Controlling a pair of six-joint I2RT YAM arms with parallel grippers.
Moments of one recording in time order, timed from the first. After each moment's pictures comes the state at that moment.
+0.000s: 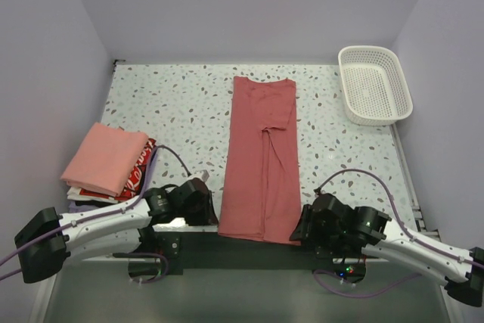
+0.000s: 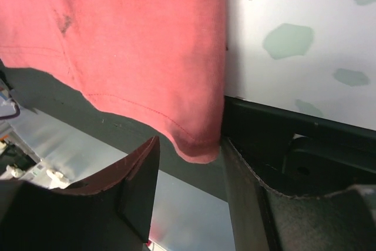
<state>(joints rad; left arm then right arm) -0.99 0.92 0.37 -0.48 0.01 -1.04 1.06 0.38 0.24 -0.88 -0.11 1.32</state>
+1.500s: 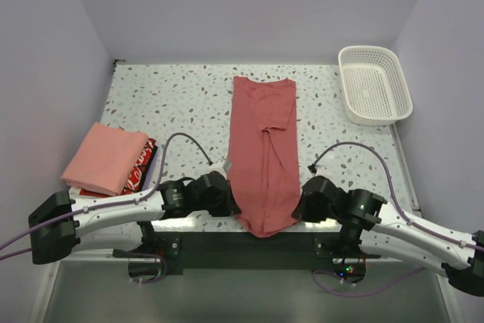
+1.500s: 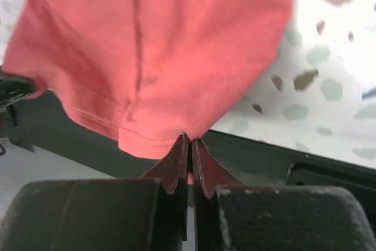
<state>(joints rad) -1.15 1.06 0.50 -0.29 -0.04 -1.12 1.06 0.62 0.48 -0.88 0.14 1.12</state>
